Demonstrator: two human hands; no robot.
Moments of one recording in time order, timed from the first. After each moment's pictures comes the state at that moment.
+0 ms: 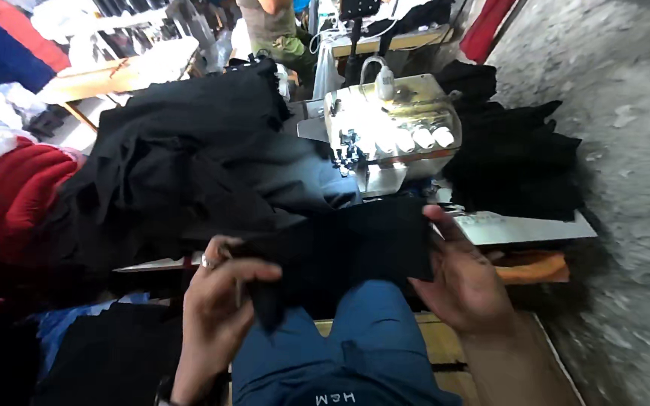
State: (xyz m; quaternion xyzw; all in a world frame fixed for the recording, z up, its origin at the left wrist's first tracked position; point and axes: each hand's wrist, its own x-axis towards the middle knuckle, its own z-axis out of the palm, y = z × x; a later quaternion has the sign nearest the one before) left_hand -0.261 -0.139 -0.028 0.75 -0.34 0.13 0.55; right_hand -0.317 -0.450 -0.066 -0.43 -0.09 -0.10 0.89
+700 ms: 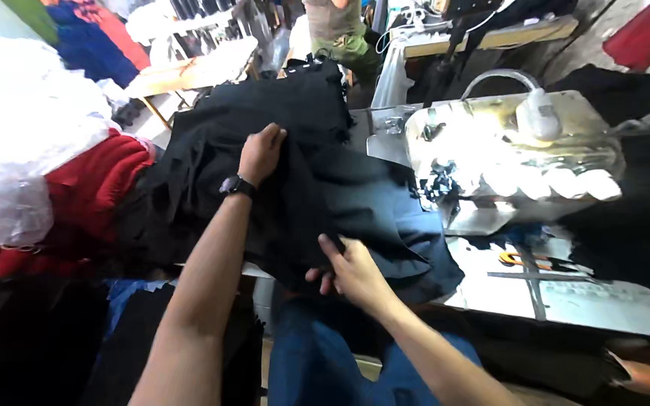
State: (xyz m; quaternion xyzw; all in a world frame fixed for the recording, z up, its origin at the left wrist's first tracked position) left_hand 0.048 -0.100 -0.038 0.94 -0.21 0.16 0.22; right_hand -0.184 -0.295 -0.075 -0.71 0.04 0.20 0.68
